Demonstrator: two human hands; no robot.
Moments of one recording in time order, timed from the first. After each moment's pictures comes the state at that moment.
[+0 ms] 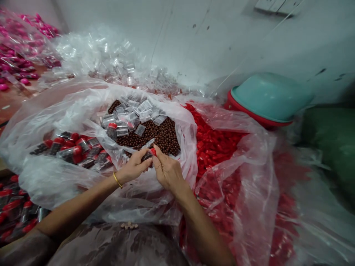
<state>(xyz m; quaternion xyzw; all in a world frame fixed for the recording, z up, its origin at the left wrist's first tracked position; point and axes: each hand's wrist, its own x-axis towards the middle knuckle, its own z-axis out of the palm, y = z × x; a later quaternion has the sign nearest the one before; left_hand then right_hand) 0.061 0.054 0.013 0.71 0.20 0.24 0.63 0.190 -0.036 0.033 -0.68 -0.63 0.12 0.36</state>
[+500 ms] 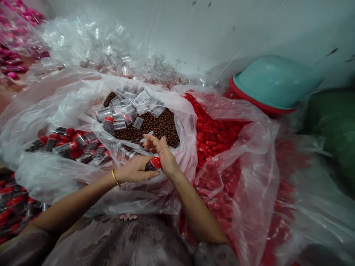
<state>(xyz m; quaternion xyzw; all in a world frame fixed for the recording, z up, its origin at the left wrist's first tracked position) 0.055 0.046 0.020 0.85 0.10 0.09 0.51 0.179 -0.011 0.033 -0.58 -0.39 0.45 0.55</state>
